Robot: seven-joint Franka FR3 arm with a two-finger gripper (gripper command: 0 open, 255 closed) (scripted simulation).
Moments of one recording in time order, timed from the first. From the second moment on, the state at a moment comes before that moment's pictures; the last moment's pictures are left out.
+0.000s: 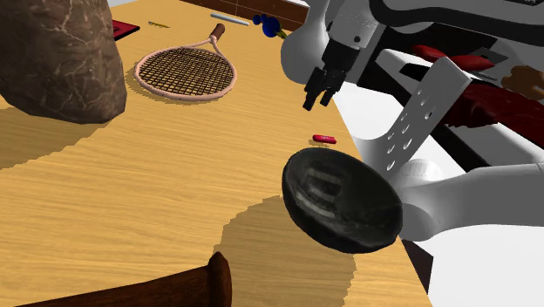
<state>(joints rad) 0.02 -0.78 -0.06 -2.43 0.07 1.67 0.02</state>
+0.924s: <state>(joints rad) -0.02 -0.97 0.18 -2.53 0.17 1.52 0.44</state>
